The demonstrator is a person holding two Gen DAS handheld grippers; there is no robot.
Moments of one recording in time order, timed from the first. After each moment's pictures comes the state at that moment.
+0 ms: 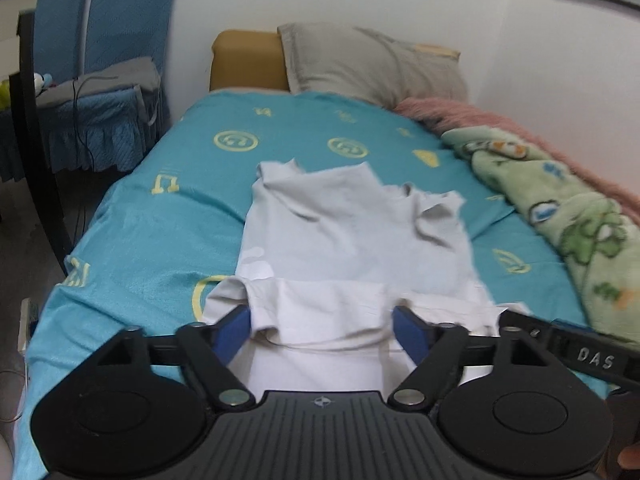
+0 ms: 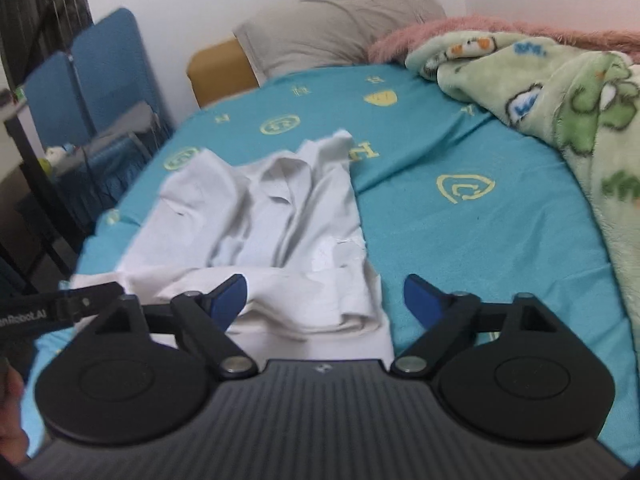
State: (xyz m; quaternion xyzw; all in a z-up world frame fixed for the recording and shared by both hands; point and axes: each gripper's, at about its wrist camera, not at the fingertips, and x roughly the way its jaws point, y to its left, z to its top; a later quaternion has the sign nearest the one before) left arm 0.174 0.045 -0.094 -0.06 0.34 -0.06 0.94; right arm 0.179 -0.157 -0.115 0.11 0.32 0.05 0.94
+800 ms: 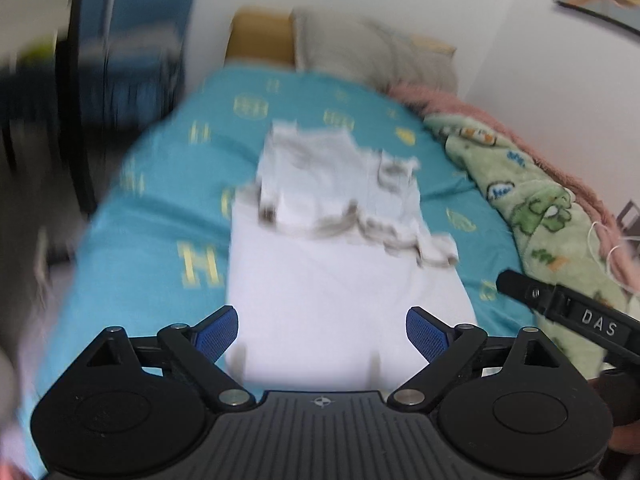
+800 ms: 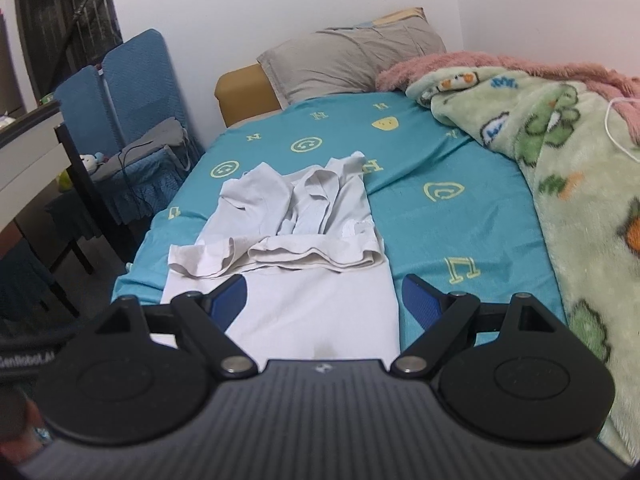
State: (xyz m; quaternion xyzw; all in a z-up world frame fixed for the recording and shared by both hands) left arm 0.043 0.060 -0.052 -0.13 0.40 -0.07 0.90; right arm 0.065 -0.152 -0.054 0.11 0.30 0.05 0.95
